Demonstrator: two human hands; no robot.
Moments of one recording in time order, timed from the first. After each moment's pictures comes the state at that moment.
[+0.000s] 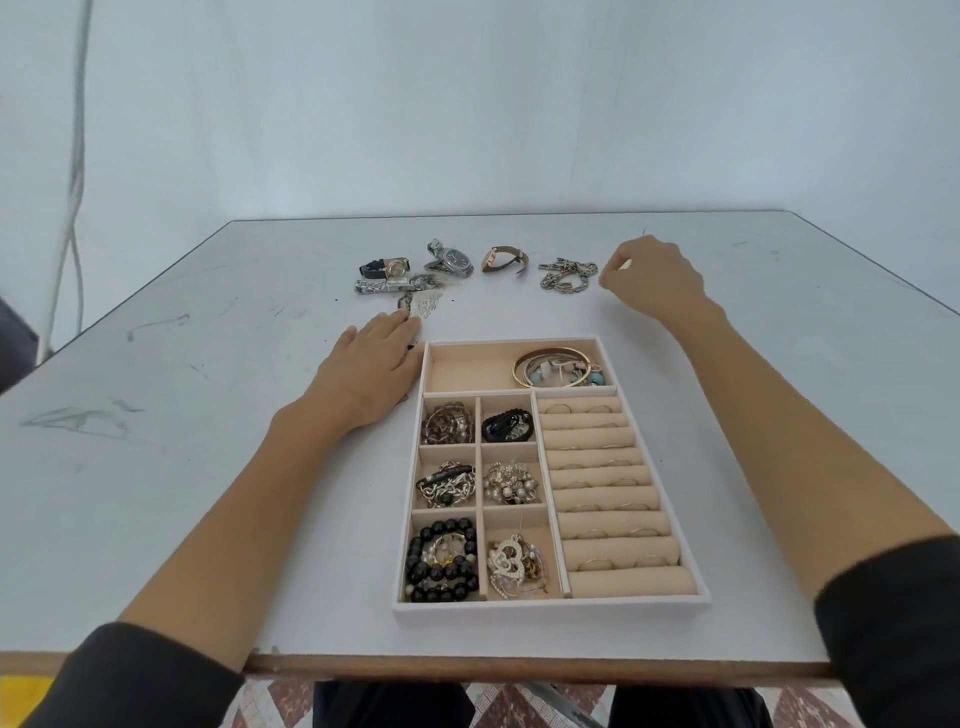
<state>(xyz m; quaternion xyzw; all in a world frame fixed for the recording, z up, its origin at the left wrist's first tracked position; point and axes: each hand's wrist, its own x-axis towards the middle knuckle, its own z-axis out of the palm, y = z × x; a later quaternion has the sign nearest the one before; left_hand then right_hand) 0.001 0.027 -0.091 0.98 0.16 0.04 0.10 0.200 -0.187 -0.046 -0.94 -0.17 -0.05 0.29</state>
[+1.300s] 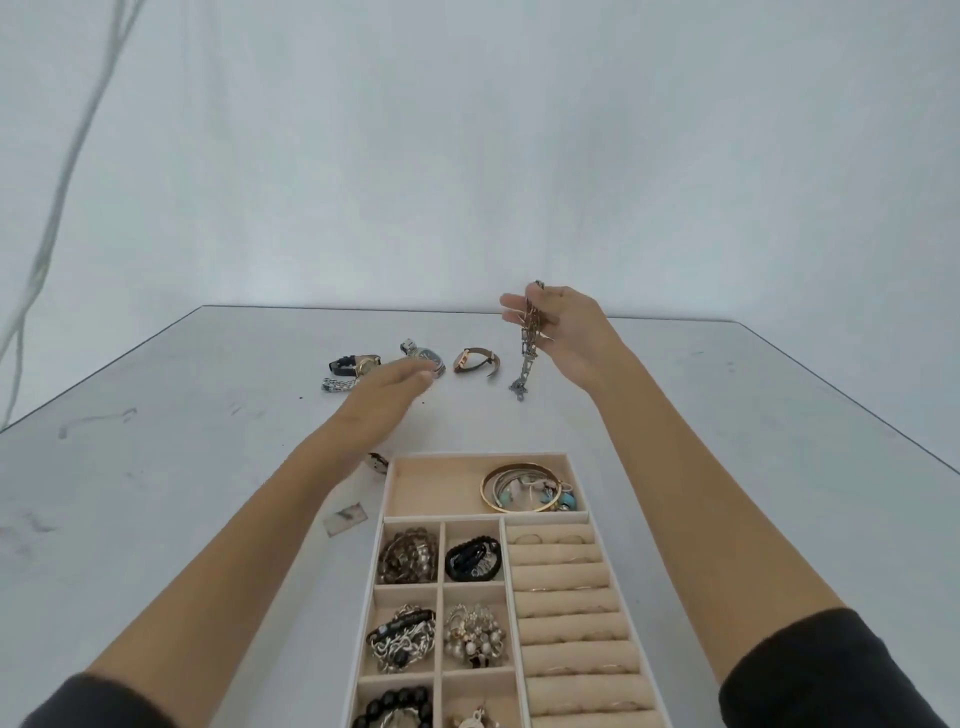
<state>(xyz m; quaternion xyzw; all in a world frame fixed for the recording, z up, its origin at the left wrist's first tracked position) 0.054 0.009 -0.048 0.83 0.16 0.15 0.52 0.219 -0.135 -0.012 -0.59 -0.22 0.19 0.76</state>
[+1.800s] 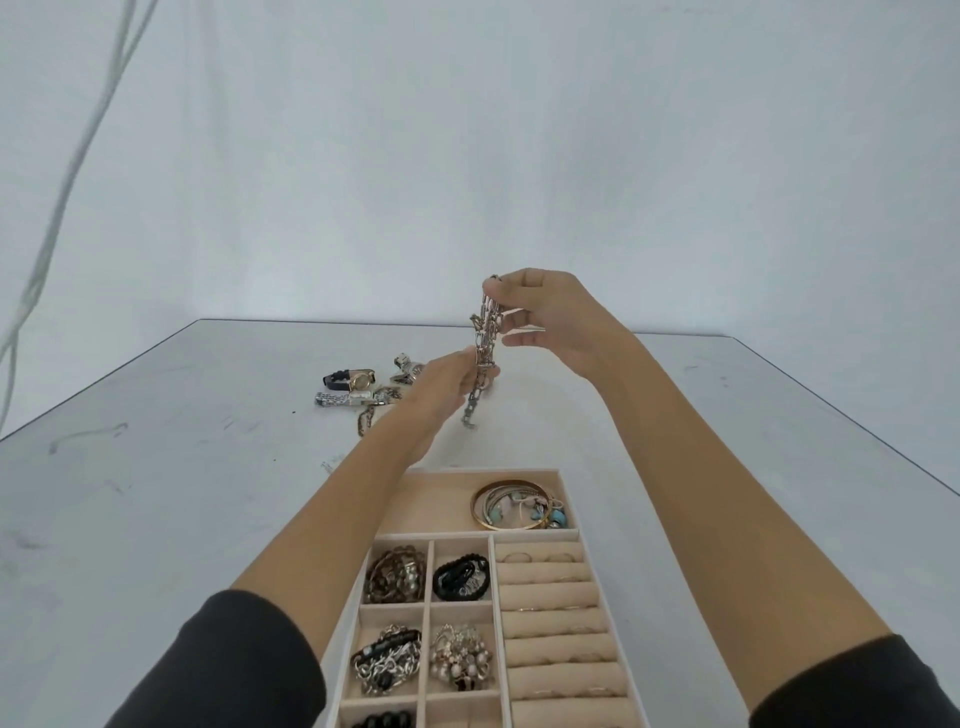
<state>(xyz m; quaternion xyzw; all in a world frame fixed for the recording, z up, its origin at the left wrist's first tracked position) 0.112 -0.023 -0.040 0.73 0.13 0.13 0.66 0.196 -0.139 0.029 -0.67 -0.33 0.17 0.64</state>
